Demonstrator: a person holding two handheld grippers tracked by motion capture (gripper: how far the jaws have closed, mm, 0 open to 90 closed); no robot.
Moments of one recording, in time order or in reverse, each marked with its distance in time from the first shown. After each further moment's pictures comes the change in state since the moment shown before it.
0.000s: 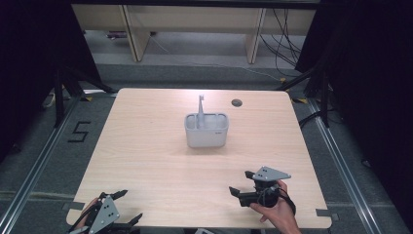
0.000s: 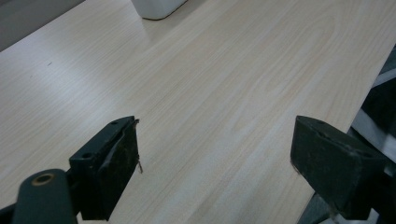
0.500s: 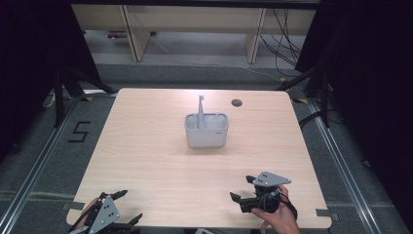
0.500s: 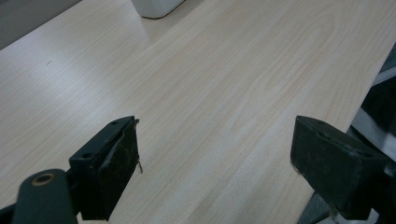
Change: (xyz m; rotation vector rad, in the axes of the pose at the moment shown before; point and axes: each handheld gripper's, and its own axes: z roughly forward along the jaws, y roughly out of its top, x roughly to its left) left arm 0.001 0.000 -0.001 0.025 0.002 0.026; right arm 0.007 -0.009 -0.005 0.031 0.005 -0.011
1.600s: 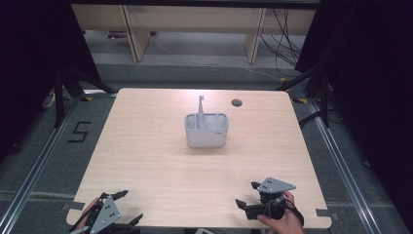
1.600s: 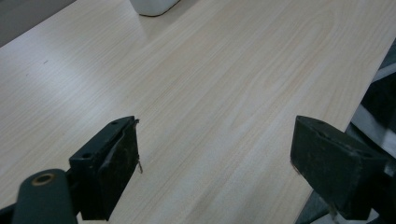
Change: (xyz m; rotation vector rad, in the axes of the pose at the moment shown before) left arm 0.000 0.000 0.001 0.006 -0.010 0.000; right arm -0.002 -0.014 -0.012 0.035 -0.028 -0.049
